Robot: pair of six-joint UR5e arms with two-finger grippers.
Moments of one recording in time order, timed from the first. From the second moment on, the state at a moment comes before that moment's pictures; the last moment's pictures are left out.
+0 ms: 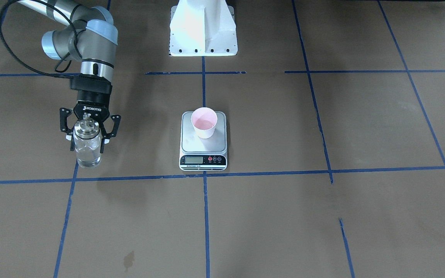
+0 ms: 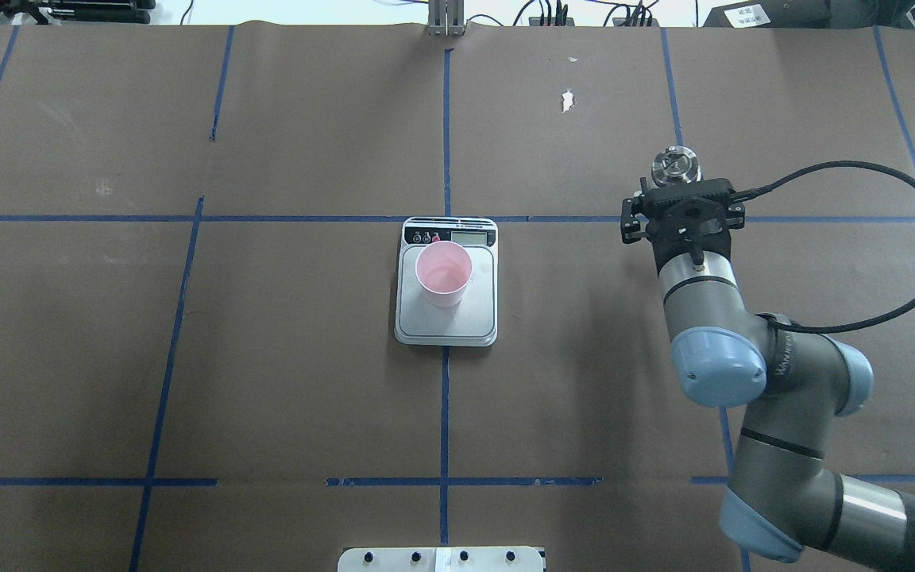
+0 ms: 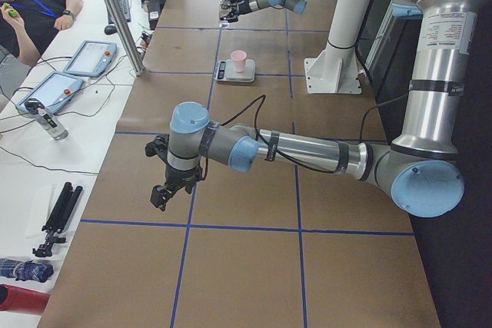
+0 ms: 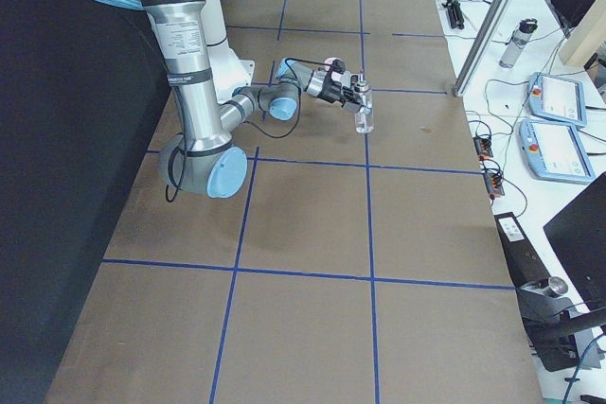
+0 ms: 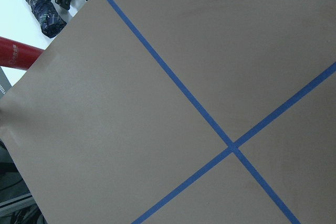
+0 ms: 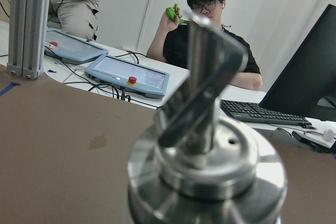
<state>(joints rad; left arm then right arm) -1.52 -1.65 -1.63 -1.80 -2.10 0.44 0.43 -1.41 1.84 -1.06 0.74 1.02</state>
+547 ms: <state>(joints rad) -1.52 -1.65 -1.62 -1.80 -2.10 0.44 0.44 -1.52 1.94 -1.07 0.87 1.30</state>
